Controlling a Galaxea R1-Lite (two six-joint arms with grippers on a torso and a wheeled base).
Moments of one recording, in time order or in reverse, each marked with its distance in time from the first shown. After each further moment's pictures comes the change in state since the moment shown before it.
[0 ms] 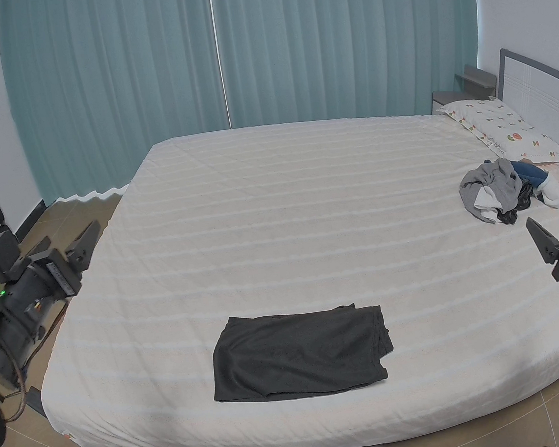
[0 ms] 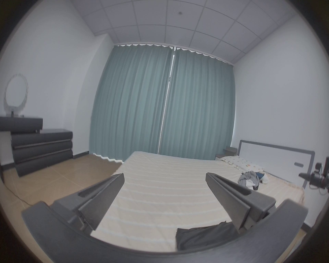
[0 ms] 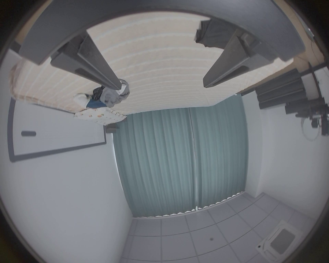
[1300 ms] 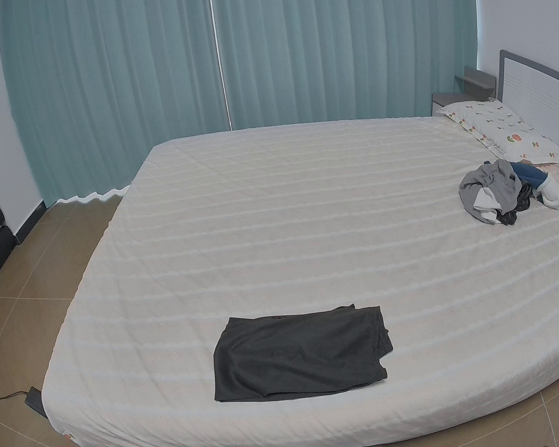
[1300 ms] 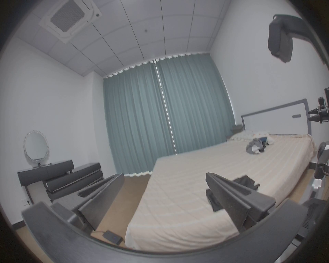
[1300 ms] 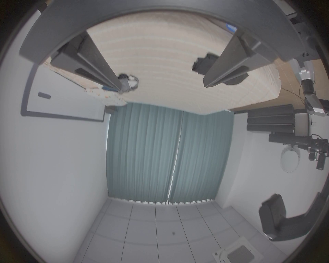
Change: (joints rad) left arm 0.207 -1.301 -0.136 1.403 -0.105 0.369; right arm -0.039 -1.324 -0.383 1.701 0.120 -0.280
